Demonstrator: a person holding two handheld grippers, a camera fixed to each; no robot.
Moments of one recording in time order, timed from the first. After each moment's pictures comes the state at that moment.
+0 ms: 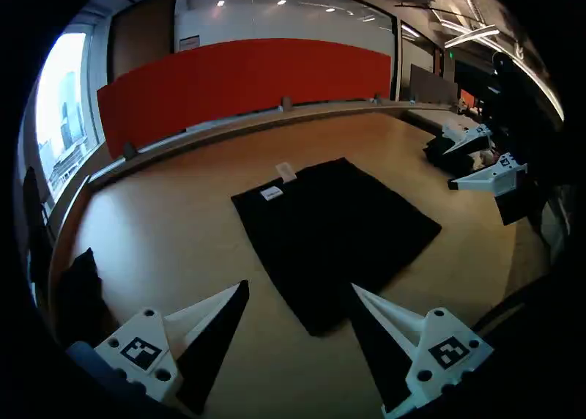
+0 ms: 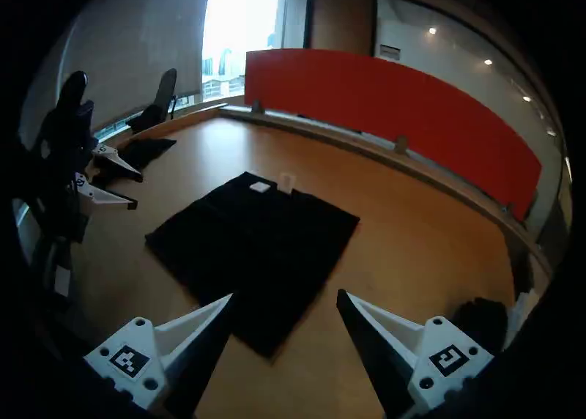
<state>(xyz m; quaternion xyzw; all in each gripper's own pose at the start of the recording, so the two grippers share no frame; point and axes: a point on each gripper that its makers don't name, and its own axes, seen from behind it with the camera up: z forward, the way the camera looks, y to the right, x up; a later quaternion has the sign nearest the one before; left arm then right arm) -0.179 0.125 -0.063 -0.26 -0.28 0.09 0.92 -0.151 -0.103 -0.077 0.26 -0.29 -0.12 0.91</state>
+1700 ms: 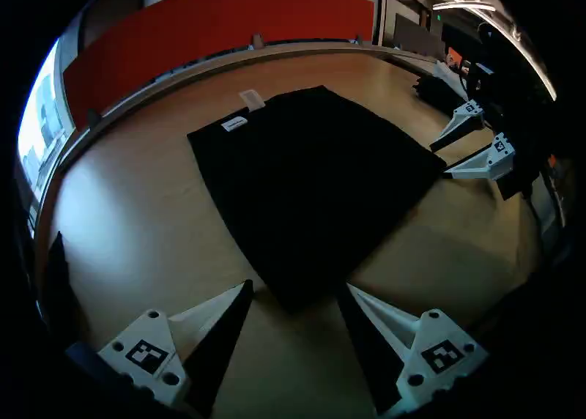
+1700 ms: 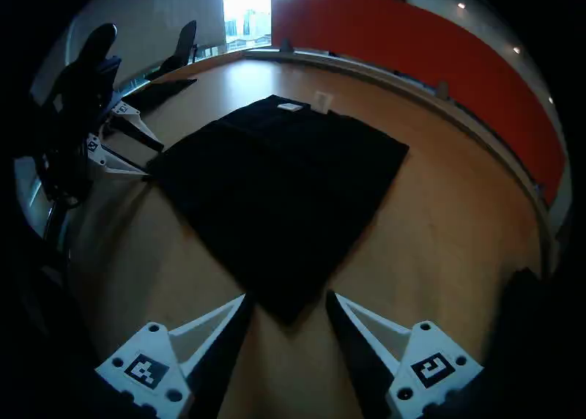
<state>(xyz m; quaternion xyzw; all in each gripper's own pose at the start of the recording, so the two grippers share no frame) -0.269 0.148 -0.081 -0.30 -0.39 0.13 0.86 -0.251 -0.108 -0.107 0.32 -0.39 -0.15 0.85</state>
